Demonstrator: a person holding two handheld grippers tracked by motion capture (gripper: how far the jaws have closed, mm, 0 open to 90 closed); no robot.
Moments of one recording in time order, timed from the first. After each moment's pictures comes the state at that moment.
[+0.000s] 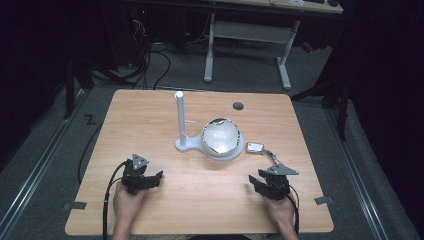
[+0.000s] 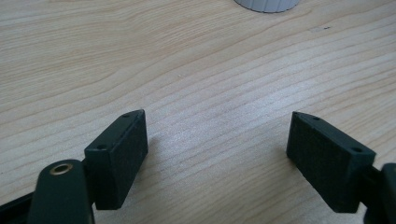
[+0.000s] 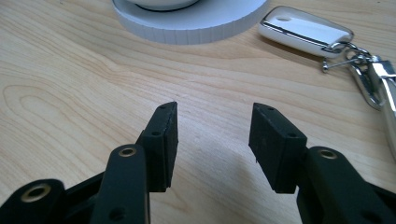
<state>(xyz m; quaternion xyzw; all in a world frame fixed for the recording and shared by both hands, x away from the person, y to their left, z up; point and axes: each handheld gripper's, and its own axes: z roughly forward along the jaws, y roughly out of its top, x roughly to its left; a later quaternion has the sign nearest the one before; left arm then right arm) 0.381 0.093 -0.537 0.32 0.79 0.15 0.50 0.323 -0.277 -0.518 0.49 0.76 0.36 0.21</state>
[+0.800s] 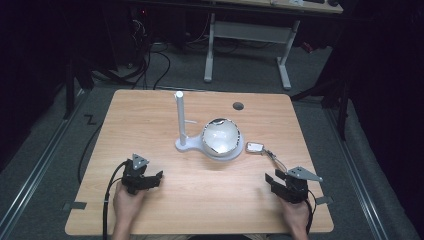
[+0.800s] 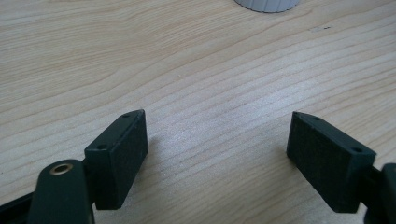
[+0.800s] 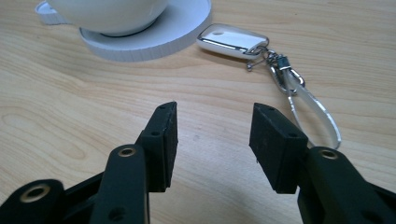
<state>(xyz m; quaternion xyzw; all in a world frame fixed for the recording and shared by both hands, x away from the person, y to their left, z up) 0.380 0.093 -0.537 0.33 0.79 0.15 0.50 0.305 -0.319 -0.505 0.53 0.72 0.39 0.24</state>
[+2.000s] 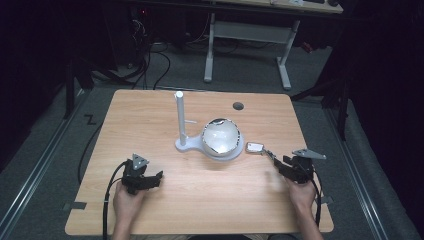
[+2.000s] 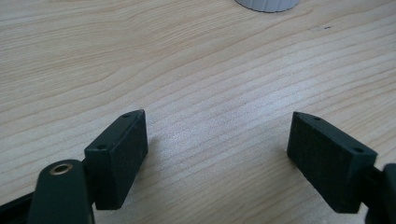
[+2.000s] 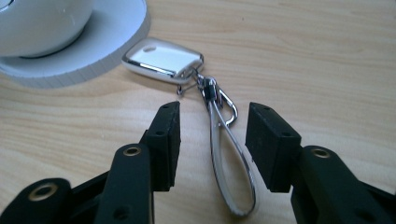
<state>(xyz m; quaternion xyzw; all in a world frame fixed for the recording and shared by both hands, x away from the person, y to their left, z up) 0.380 0.093 -0.537 0.33 0.78 0.15 0.50 0.363 -0.350 -0.500 0.56 0.71 0.35 0.24</state>
